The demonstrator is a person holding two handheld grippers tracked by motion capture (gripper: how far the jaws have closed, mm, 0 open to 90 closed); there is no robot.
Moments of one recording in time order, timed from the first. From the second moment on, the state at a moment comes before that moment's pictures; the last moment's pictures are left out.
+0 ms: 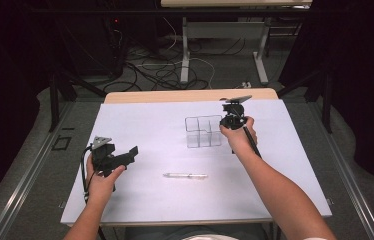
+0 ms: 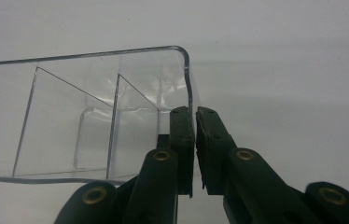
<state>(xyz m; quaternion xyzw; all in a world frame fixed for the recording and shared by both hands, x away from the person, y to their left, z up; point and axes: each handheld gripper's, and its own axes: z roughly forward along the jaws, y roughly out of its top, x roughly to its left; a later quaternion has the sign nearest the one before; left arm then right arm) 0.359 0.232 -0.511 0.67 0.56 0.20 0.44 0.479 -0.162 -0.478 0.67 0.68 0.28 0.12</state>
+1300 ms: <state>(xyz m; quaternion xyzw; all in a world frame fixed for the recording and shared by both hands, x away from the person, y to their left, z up) 0.358 0.234 -0.511 0.67 0.57 0.20 0.44 0.463 -0.146 -0.471 0.61 0.71 0.33 0.11</state>
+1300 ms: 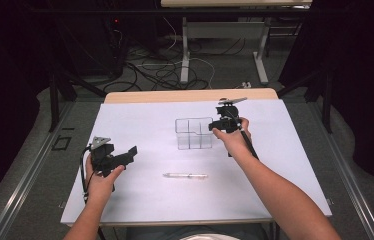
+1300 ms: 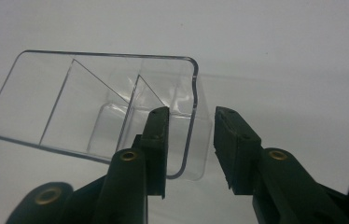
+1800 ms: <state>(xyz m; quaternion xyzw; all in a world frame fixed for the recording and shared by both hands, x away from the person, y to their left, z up) 0.357 0.236 -0.511 0.67 0.57 0.20 0.44 0.441 -0.156 -0.464 0.51 0.76 0.38 0.13</state>
